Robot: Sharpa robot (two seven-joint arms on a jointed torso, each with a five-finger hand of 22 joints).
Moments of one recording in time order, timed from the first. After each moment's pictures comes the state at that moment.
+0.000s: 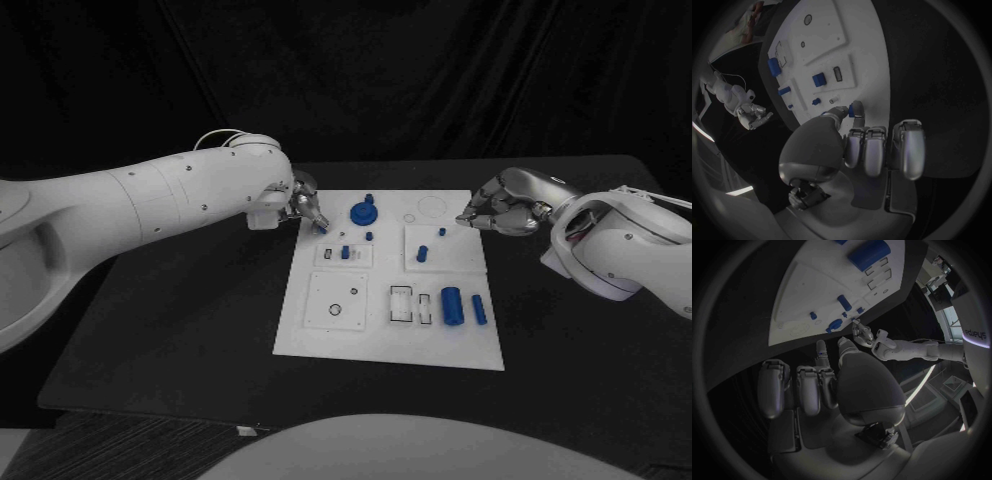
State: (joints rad) left arm 1.36 -0.54 -0.21 1.03 -0.99 0.30 -0.42; left_hand 1.18 0.00 0.17 0.17 0.56 1.04 0.02 0.31 1.11 1.45 -0.06 1.55 1.30 1.47 -0.11 1.56 1.30 0.04 1.47 0.00 1.43 1.30; right arm 1.34 -0.92 -0.21 1.59 -1.30 -0.35 -0.15; right_hand 1.29 -0.02 -0.02 0.29 0.35 0.99 0.09 0.22 0.26 1.47 0.01 1.55 1.29 1.47 -0.05 1.55 1.29 0.04 1.47 0.05 1.44 1.30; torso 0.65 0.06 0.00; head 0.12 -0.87
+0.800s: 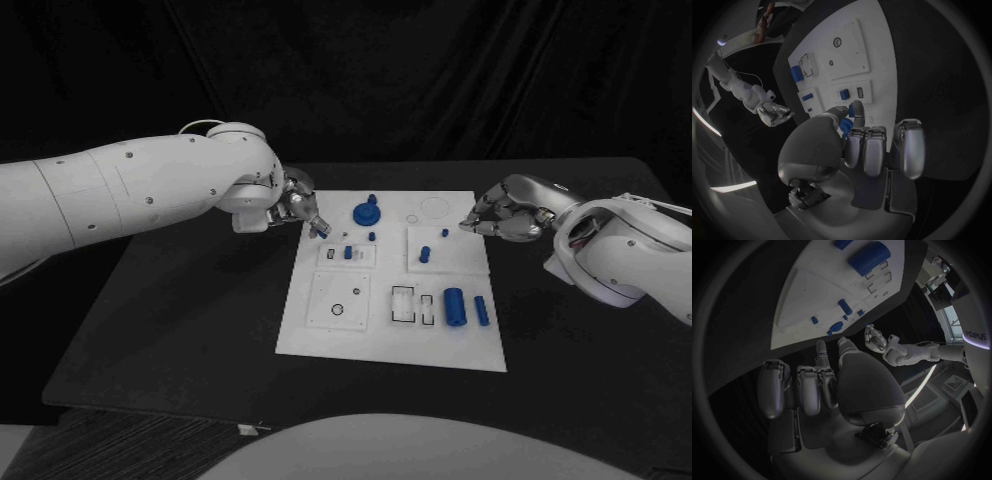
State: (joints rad) left arm 1.44 -0.72 -0.21 1.33 -0.89 0.31 -0.52; left_hand 1.16 -0.02 0.22 0.17 0.55 1.04 0.02 0.31 1.11 1.45 -0.06 1.55 1.30 1.47 -0.11 1.56 1.30 0.04 1.47 0.00 1.41 1.30; right arm 1.32 -0.92 -0.21 1.59 -1.30 -0.35 -0.16; right_hand 1.29 -0.02 -0.02 0.29 0.35 0.99 0.09 0.22 0.26 1.47 0.01 1.55 1.29 1.47 -0.05 1.55 1.29 0.04 1.47 0.05 1.44 1.30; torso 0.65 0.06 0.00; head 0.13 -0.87
